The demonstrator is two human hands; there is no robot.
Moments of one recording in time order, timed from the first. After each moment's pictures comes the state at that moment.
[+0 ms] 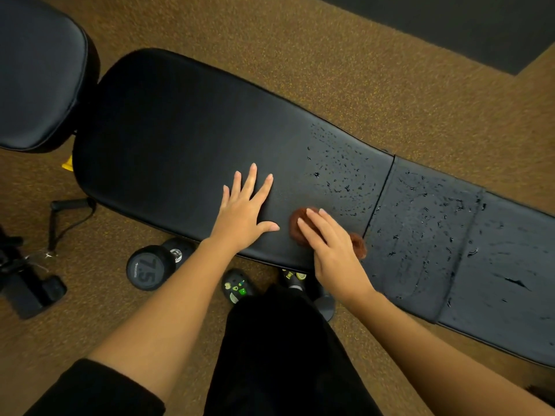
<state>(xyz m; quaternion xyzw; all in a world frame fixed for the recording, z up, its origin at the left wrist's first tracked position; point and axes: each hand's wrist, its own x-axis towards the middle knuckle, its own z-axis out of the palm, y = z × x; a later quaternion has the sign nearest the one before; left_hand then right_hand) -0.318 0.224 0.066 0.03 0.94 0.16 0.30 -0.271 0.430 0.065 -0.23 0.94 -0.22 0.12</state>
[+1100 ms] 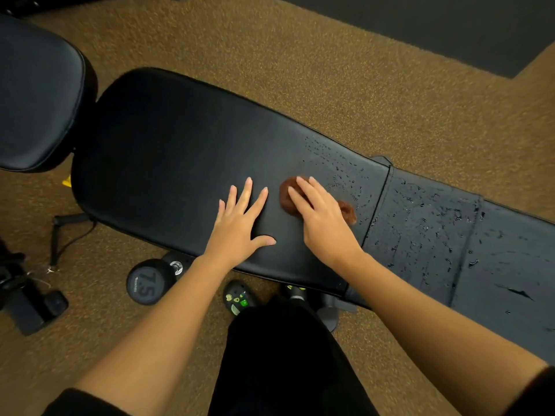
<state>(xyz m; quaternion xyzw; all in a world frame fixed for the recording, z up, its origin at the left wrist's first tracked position) -0.317 0.223 0.065 0.02 0.94 0.19 0.29 -0.345 0.406 0.066 -0.23 0.94 -0.20 0.13</state>
